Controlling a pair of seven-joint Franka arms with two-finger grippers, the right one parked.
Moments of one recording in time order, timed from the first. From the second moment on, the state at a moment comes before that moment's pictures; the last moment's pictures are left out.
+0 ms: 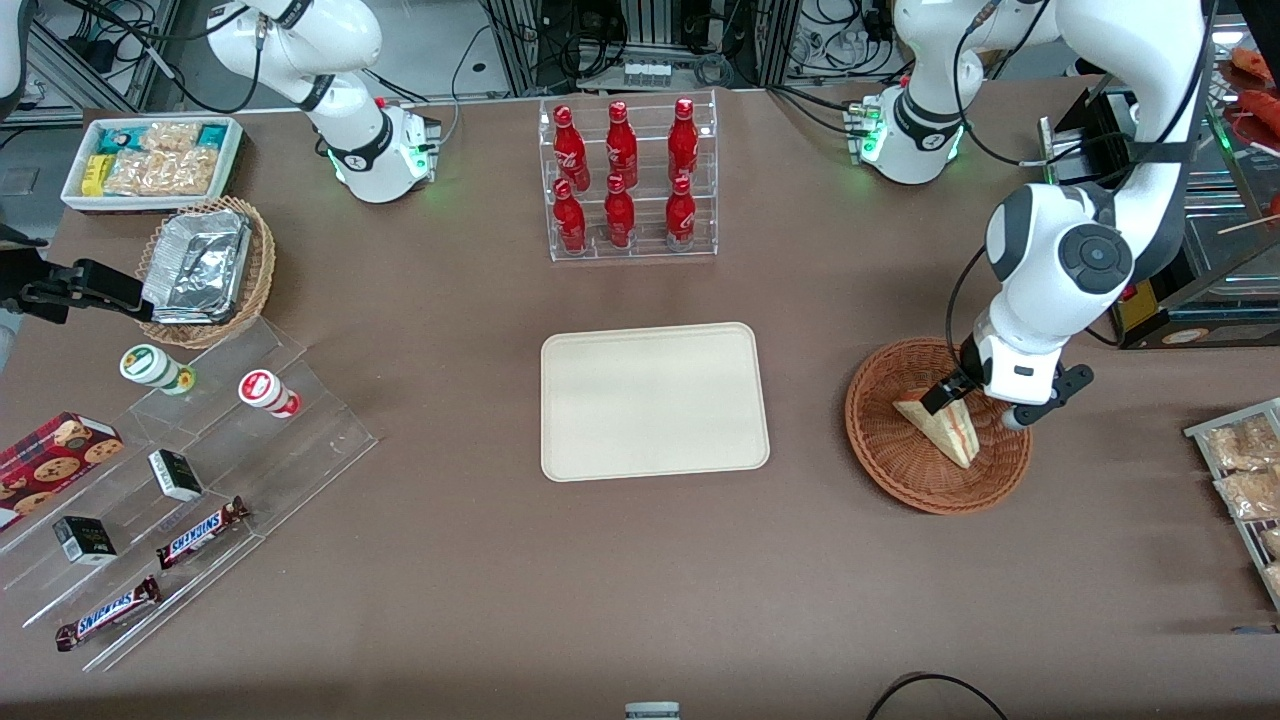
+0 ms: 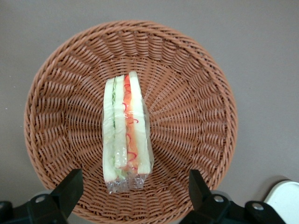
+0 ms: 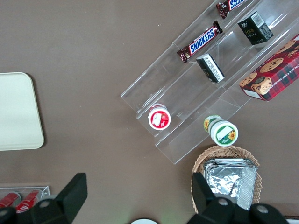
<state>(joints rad) -0.06 0.14 -0.09 -2.22 0.03 2.42 -0.72</state>
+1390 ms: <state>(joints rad) -0.04 0.17 -0.08 -2.15 0.03 2.27 -0.73</state>
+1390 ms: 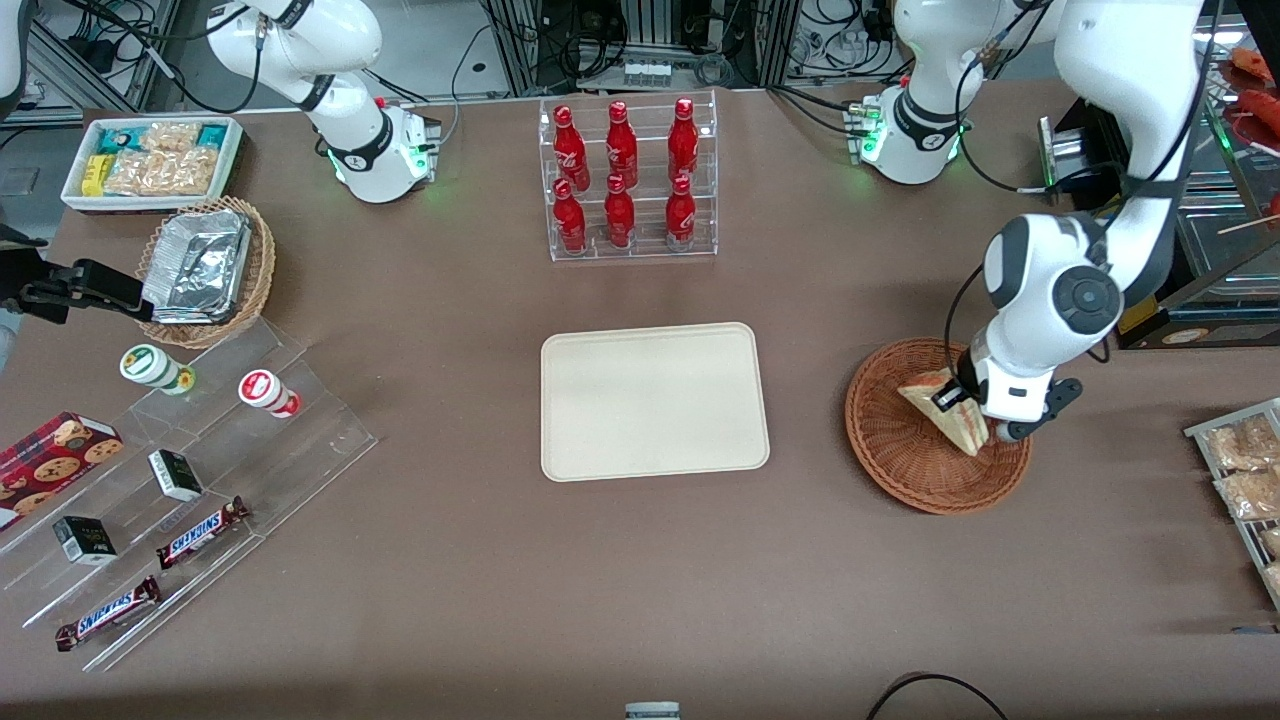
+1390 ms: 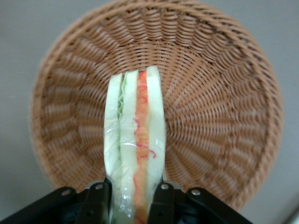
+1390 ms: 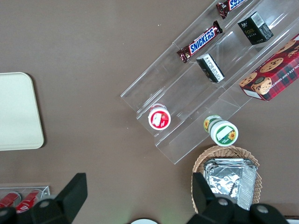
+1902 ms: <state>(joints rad) -0.19 0.13 -0.10 -1.83 0.03 1.93 -0.72</state>
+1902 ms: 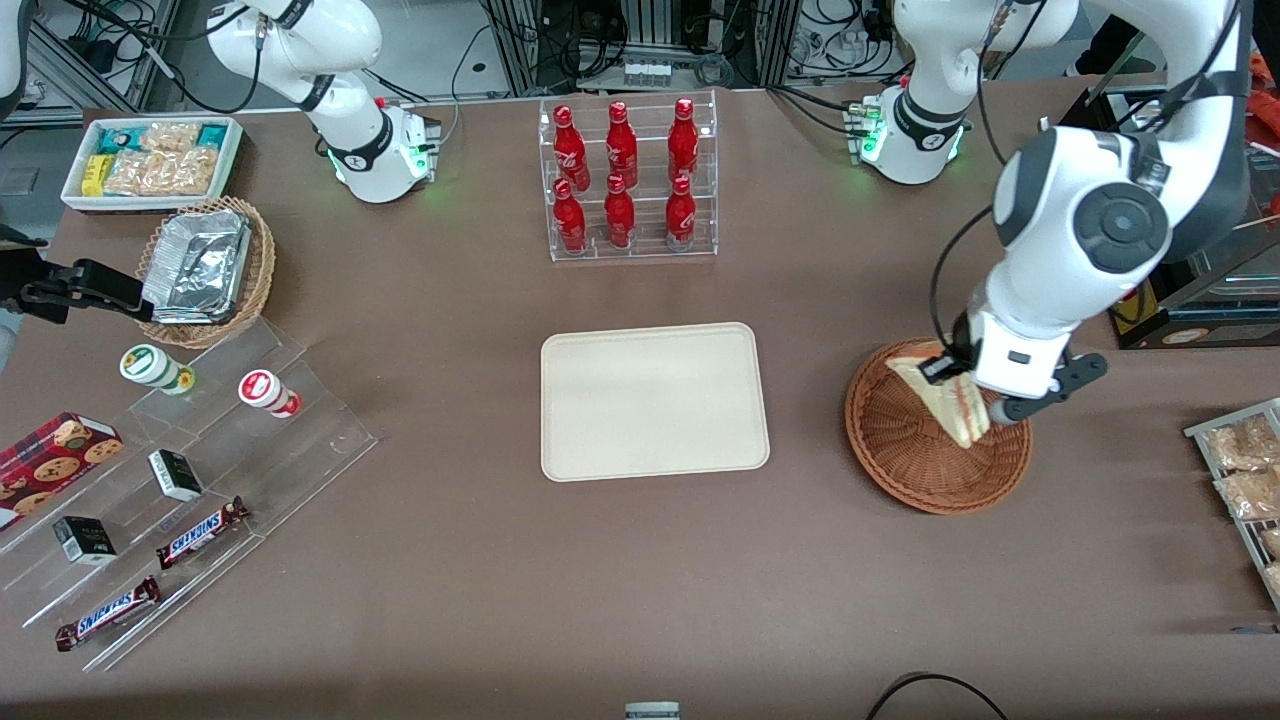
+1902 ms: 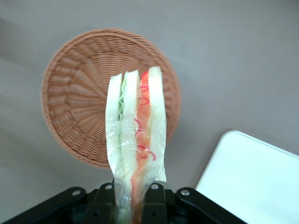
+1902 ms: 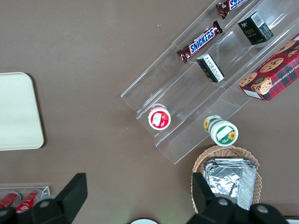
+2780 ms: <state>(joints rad) -0.62 0.59 -0.10 -1.42 0.04 1.96 -0.73</state>
